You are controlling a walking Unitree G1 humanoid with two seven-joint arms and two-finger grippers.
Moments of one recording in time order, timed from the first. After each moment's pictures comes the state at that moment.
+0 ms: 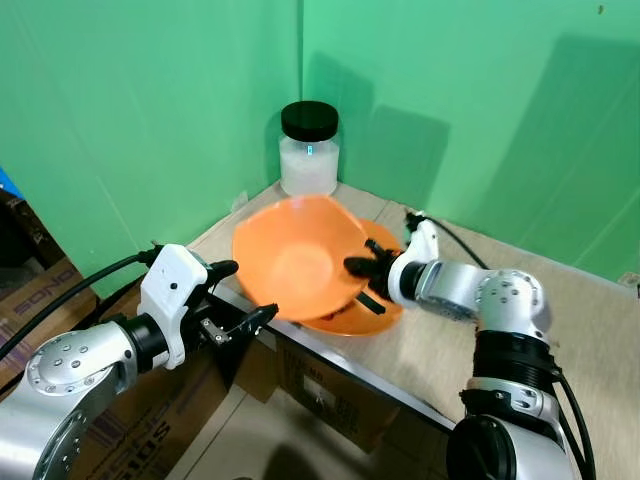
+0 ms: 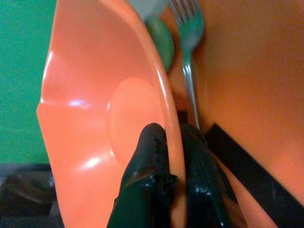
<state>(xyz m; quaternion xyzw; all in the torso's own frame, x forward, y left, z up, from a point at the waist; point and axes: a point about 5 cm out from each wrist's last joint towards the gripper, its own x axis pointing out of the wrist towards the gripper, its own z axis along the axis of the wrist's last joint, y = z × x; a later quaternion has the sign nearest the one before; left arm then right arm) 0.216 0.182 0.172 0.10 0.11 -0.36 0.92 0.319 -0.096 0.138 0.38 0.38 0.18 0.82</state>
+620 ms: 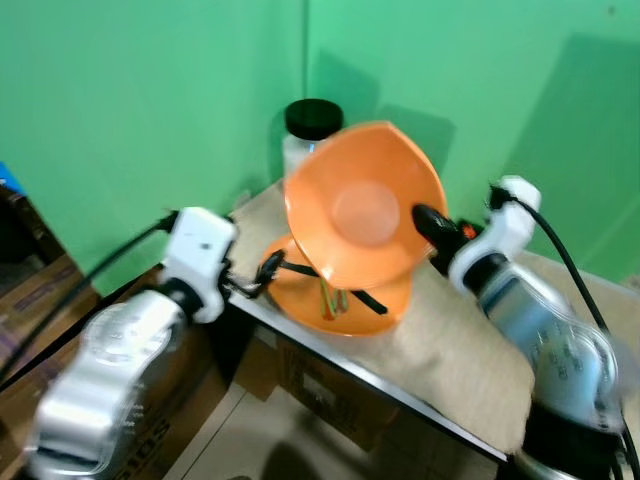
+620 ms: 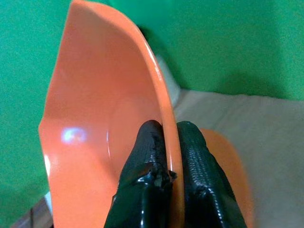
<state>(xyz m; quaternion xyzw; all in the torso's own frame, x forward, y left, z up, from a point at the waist) 0.249 0.151 0.182 0.12 0.04 -0.23 0.96 0.277 -0.145 0.187 0.24 0.10 0.15 0.95</state>
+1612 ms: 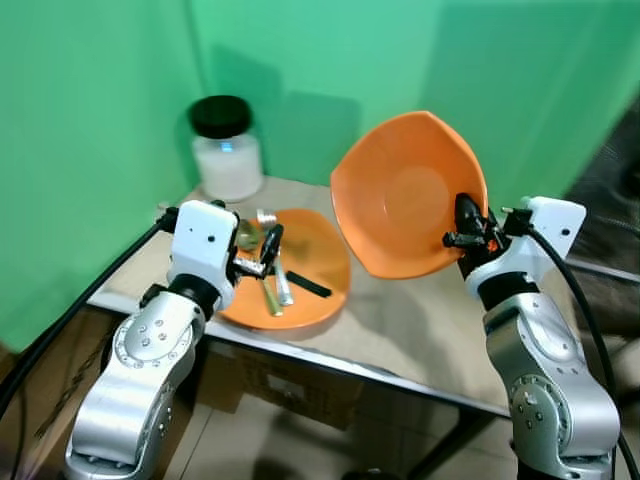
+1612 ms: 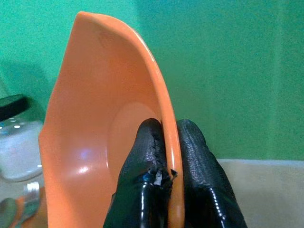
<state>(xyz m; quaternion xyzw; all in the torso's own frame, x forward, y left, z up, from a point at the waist) 0.252 0.145 0.185 0.09 -0.01 -0.13 0.99 0.259 -0.149 0.186 0.11 -0.04 0.03 0.99</state>
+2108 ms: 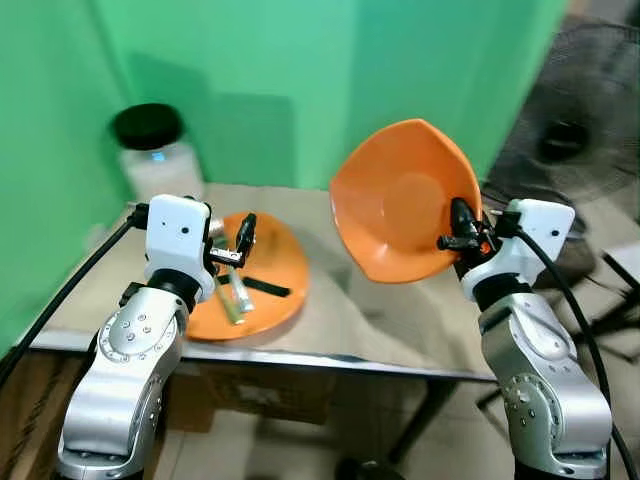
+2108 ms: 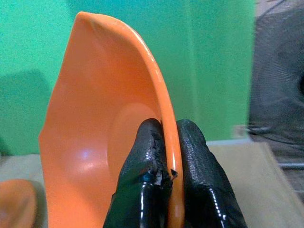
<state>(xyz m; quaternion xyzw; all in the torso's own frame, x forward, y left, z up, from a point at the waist) 0.257 0.165 0.185 0.09 -0.01 -0.07 0.99 0.262 -0.147 0.181 0.10 -0.03 0.04 0.99</state>
